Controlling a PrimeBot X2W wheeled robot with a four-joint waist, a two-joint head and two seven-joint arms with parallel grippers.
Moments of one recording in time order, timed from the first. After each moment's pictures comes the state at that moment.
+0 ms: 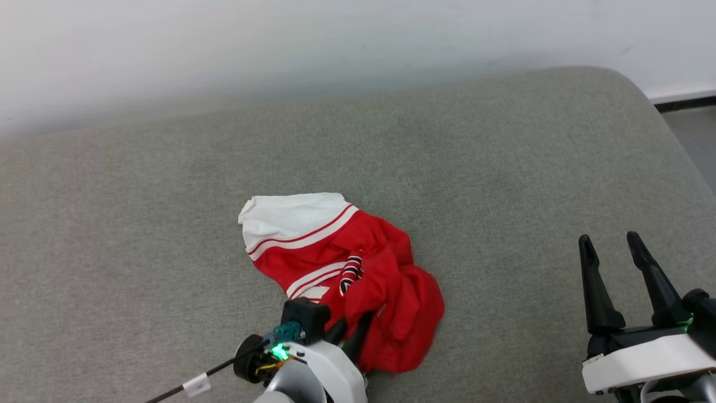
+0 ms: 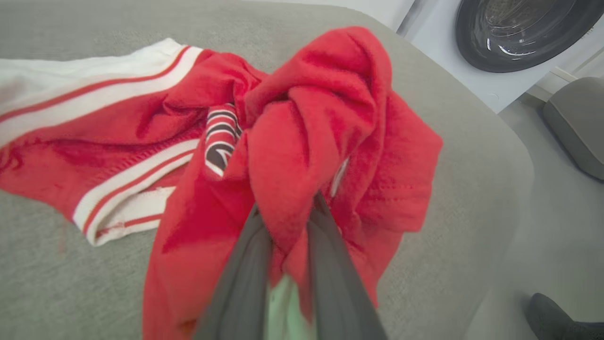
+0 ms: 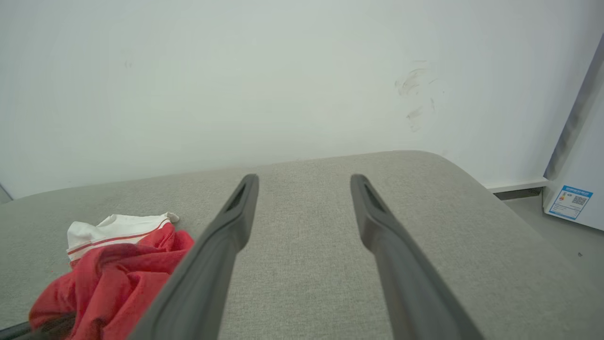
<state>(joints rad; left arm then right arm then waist) -0.17 0.06 -0.44 0.30 -0.36 -0.11 0.04 0.06 -0.05 -0.05 -0.22 0.19 0.13 -0.01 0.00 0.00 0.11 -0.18</state>
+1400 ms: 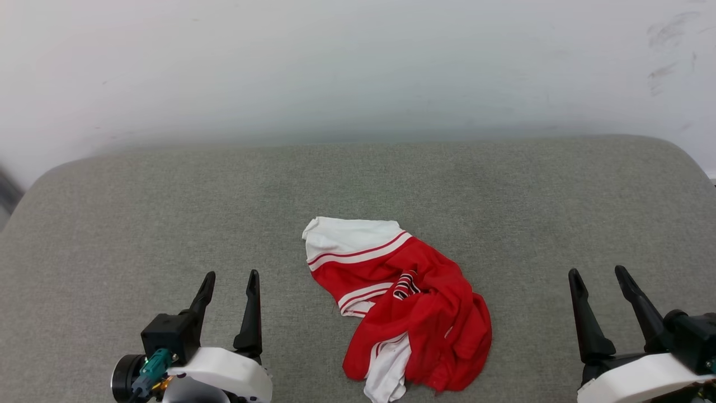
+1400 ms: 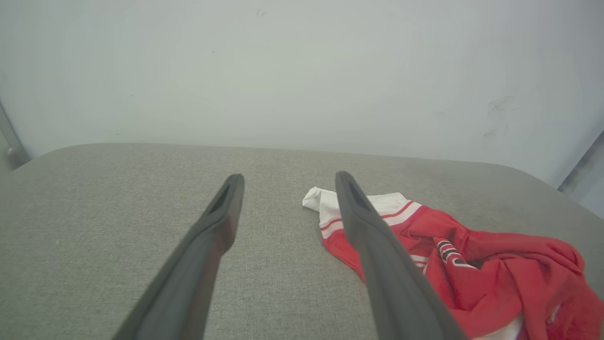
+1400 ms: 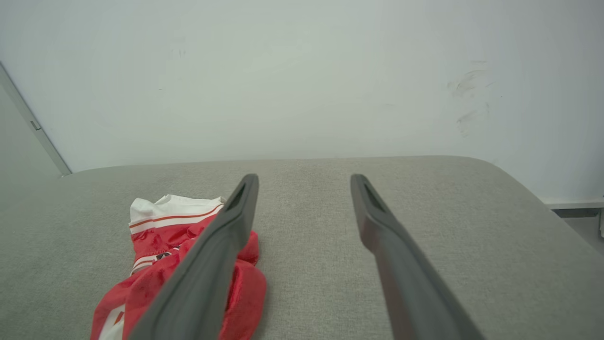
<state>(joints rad) -0.03 0.23 -0.28 0.08 -0.41 0.15 -0.18 0.13 -0.05 -0.05 -0.20 0.17 0.13 0.05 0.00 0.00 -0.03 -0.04</state>
